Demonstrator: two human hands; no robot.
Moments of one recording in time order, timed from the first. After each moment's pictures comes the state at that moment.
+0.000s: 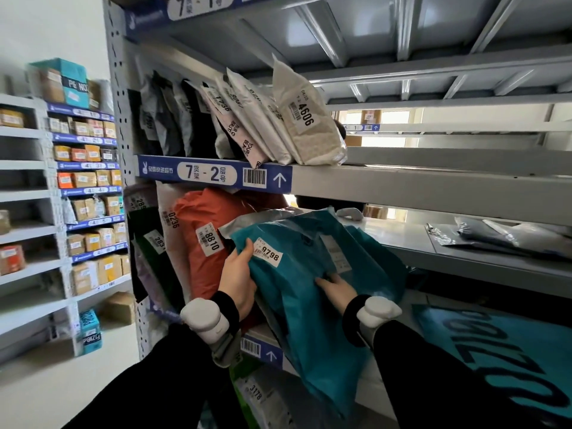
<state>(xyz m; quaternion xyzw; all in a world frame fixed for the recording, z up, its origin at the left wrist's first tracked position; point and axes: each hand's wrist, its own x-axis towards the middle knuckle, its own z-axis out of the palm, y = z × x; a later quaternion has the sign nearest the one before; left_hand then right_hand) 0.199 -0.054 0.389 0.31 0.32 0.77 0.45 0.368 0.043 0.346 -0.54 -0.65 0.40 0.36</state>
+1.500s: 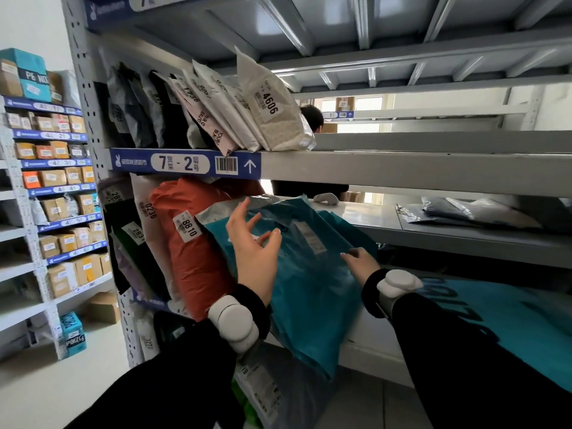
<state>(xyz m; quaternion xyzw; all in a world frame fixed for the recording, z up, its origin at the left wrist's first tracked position) 0.282 -0.097 0.402 0.48 0.38 0.78 0.13 0.460 0.049 0.355 -0.60 -0.61 0.29 0.42</state>
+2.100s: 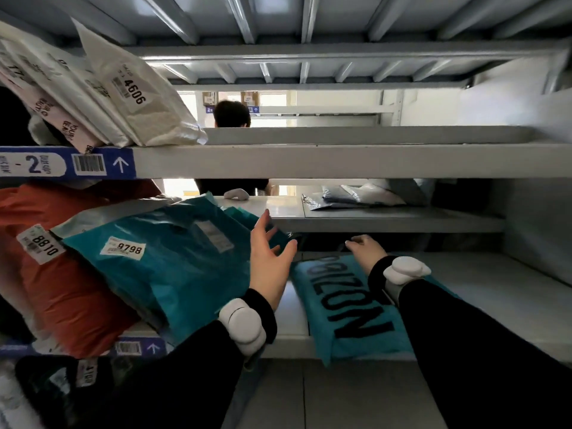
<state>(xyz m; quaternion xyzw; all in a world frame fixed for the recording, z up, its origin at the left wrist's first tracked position) 0.455 -0.078 0.380 0.60 0.32 0.64 0.35 0.670 -0.011 0.370 -0.69 -0.50 0.22 0.47</state>
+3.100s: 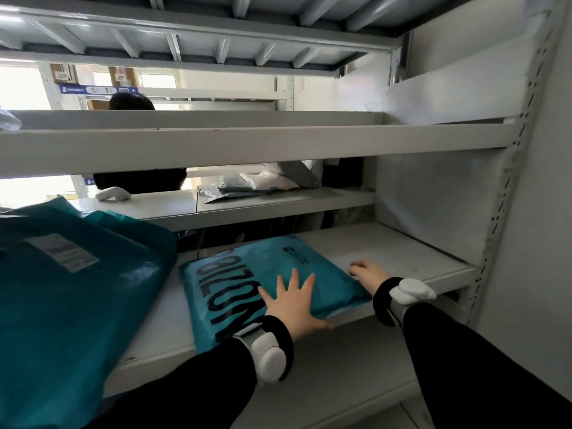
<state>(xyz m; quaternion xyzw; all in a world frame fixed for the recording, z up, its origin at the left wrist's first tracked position) 0.643 -0.108 0.307 0.90 0.41 0.06 0.09 0.843 -0.125 0.302 -0.75 -0.34 0.26 0.50</state>
